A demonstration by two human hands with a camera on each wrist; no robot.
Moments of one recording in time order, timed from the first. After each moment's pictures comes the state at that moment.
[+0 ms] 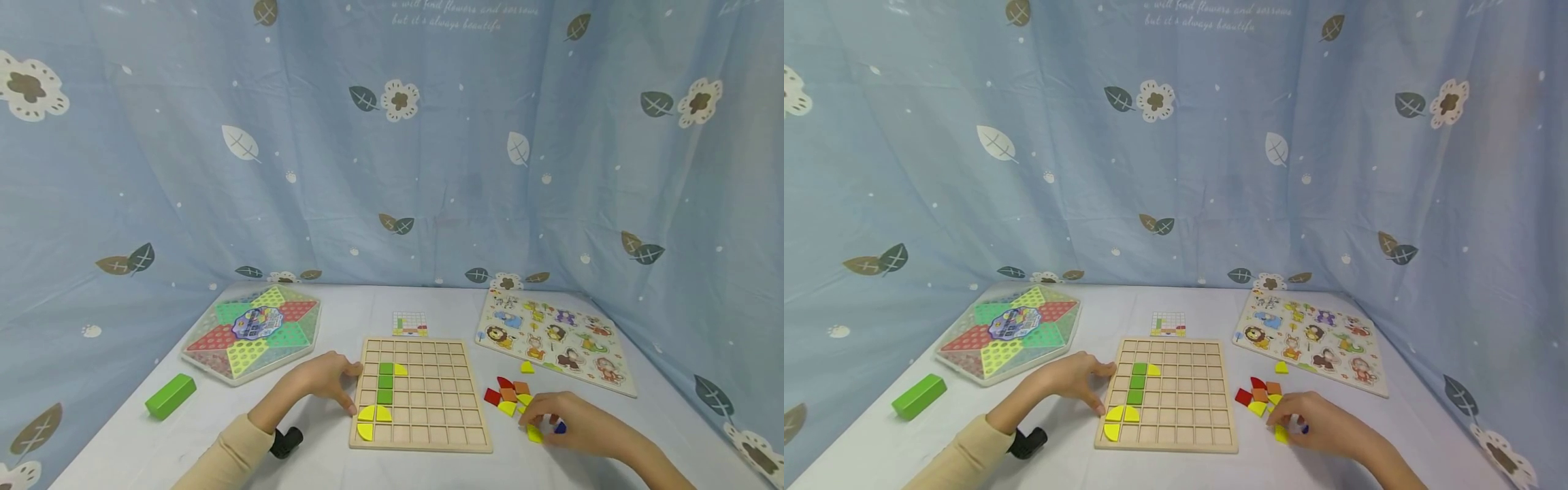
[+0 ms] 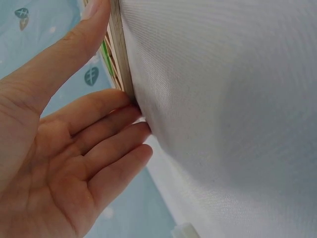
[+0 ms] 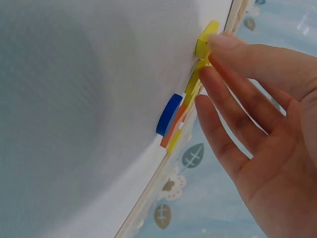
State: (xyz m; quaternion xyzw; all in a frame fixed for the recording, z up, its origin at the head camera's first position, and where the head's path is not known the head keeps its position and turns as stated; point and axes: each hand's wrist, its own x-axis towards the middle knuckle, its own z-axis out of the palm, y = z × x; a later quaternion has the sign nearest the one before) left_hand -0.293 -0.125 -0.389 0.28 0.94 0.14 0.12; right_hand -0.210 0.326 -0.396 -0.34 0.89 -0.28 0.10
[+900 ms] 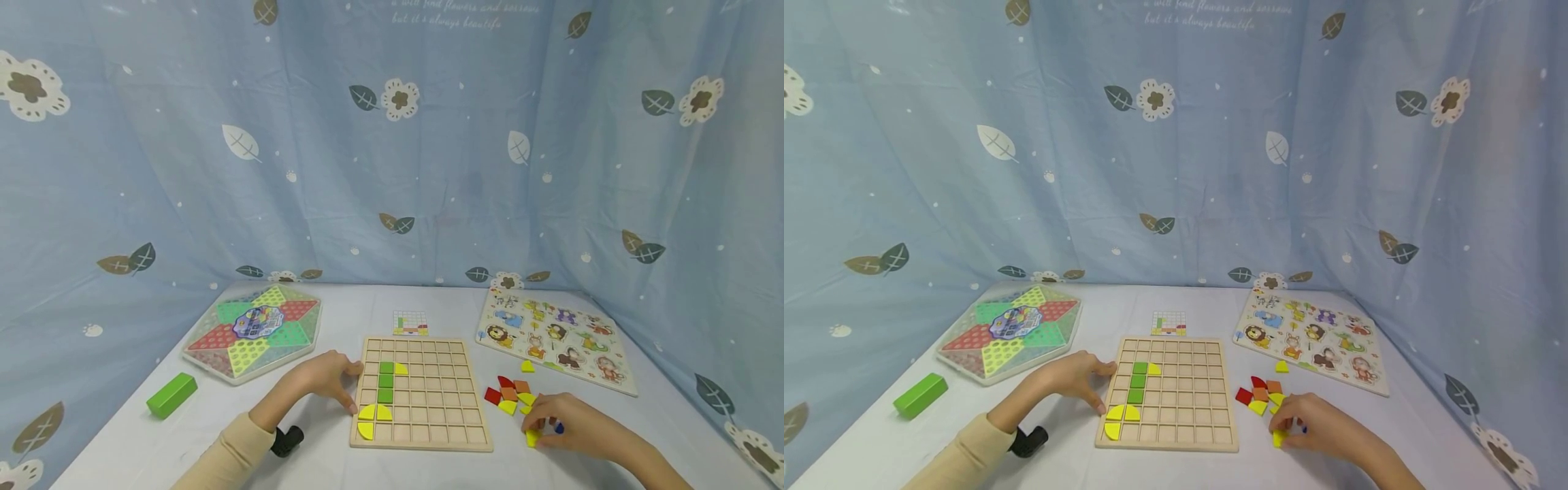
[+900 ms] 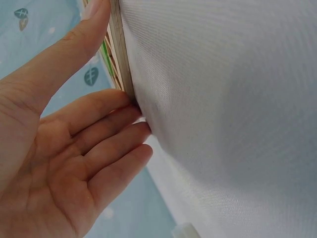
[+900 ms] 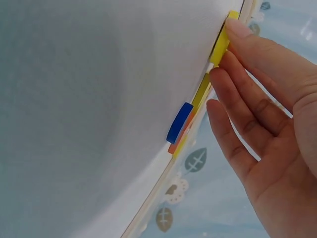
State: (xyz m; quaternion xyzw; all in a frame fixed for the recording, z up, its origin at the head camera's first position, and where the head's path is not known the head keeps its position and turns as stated) left_hand -0.290 -0.123 -0.387 0.27 0.95 0.14 0.12; right_hand -0.210 0.323 -0.400 -0.33 0.90 -0.26 0.10
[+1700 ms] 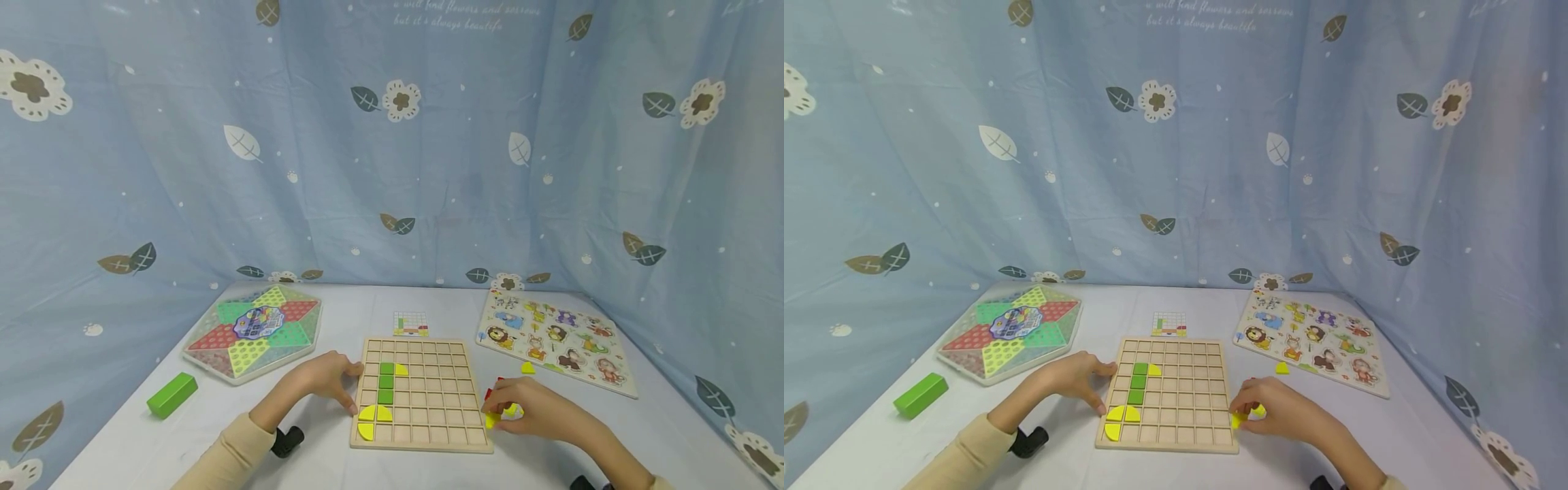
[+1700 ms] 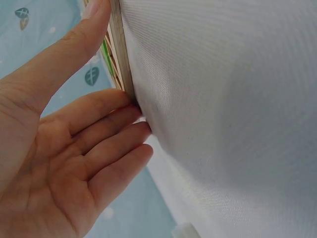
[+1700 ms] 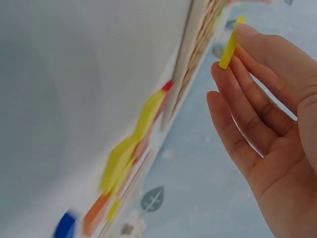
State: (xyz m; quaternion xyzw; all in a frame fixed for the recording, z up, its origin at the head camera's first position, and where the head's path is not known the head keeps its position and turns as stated) left_hand -0.290 -0.123 -0.387 0.26 0.95 0.14 0.12; right_hand -0.226 0.268 -0.387 -0.44 0.86 -0.26 0.01
